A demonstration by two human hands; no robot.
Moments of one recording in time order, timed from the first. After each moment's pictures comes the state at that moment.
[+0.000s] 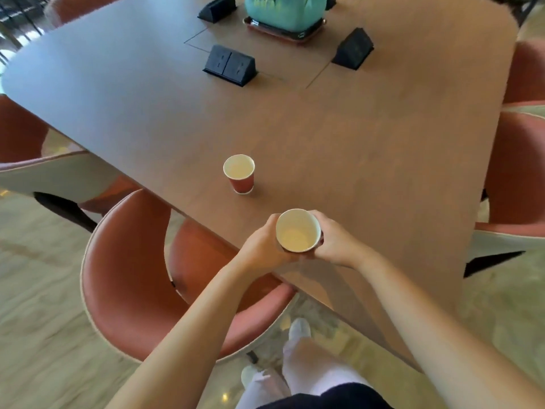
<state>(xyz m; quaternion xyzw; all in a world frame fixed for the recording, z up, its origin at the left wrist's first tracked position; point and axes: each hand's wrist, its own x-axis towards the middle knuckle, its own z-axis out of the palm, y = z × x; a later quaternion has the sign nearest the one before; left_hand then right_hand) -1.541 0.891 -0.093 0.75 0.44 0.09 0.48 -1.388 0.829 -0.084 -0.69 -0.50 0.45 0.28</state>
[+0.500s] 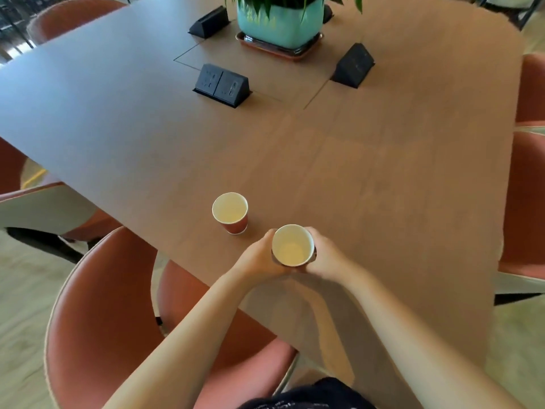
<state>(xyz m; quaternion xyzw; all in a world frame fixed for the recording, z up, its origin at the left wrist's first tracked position) -1.493 0.985 -0.131 0.76 0.43 0.03 0.48 -1.345 0.912 -0.136 -0.71 -0.47 0.45 0.28</state>
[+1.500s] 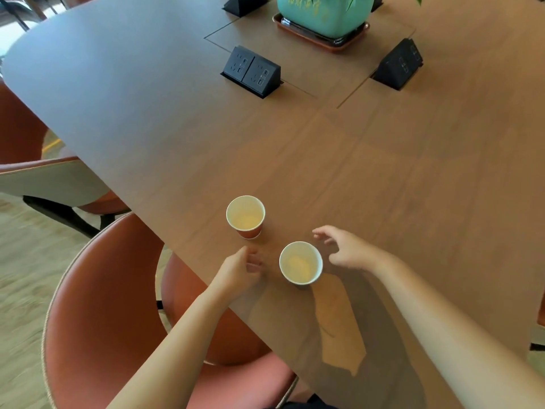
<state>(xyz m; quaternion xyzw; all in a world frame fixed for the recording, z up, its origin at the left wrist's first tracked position) -1.545 1.013 -0.186 0.67 0.57 0.02 0.47 -1.298 0.972 -0.138 -0.68 -0.55 0.48 0.10</state>
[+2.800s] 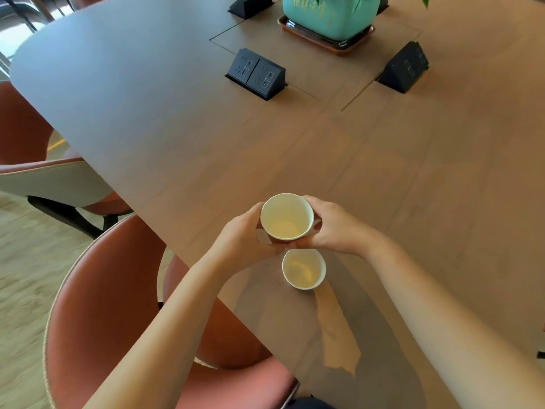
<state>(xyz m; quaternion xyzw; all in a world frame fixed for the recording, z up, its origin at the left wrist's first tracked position) -1.522 1.040 -0.088 0.76 0.47 0.15 0.42 -1.334 0.999 -0.068 -0.61 -0.56 0.50 0.25</state>
